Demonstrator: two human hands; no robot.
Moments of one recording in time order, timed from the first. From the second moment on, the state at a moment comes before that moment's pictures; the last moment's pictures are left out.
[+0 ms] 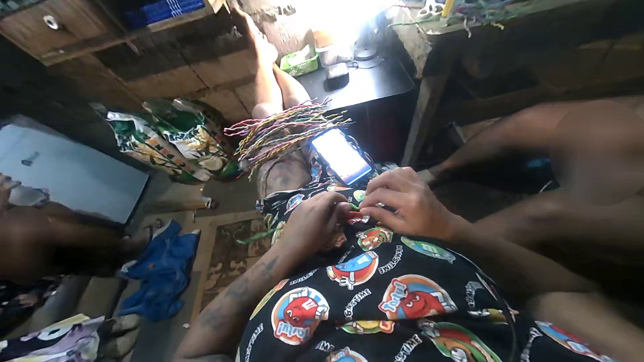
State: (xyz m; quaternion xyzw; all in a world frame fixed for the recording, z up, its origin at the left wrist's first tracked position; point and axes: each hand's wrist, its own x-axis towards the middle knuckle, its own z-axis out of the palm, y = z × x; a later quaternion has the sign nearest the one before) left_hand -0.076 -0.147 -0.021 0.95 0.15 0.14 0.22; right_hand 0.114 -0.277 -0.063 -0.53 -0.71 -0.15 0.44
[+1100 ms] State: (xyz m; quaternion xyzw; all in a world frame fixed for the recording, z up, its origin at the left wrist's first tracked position) left_hand -0.079 -0.110 -0.006 0.82 0.19 0.26 0.47; right_hand 0.143 -0.258 -0.065 -0.53 -0.65 -0.21 0.49
